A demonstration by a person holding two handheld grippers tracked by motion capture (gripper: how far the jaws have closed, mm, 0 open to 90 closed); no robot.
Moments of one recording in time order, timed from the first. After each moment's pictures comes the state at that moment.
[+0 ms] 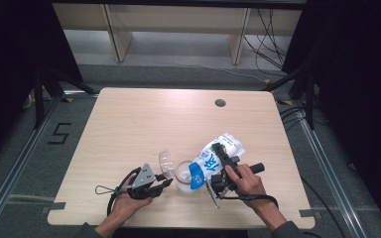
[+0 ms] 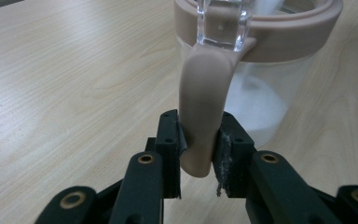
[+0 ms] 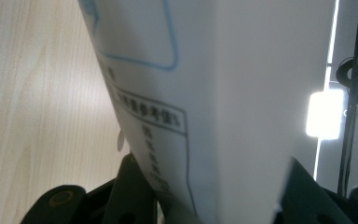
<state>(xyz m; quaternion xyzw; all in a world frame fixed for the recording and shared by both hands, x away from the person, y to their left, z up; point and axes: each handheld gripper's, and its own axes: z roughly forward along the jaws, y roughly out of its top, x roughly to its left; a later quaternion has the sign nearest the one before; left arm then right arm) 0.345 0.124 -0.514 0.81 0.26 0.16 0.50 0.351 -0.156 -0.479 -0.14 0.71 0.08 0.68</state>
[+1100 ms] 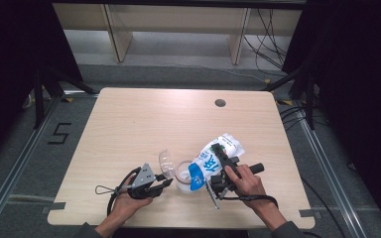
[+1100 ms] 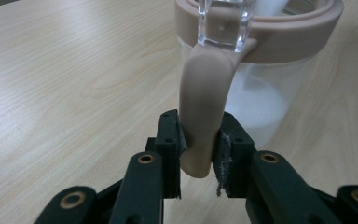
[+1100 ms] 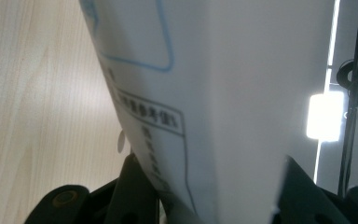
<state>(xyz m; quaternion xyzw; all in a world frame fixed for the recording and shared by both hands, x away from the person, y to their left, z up) 0.345 0.125 -0.514 0.81 0.27 0.16 0.50 0.348 -0.156 -0.477 -0.14 0.71 0.06 0.68</state>
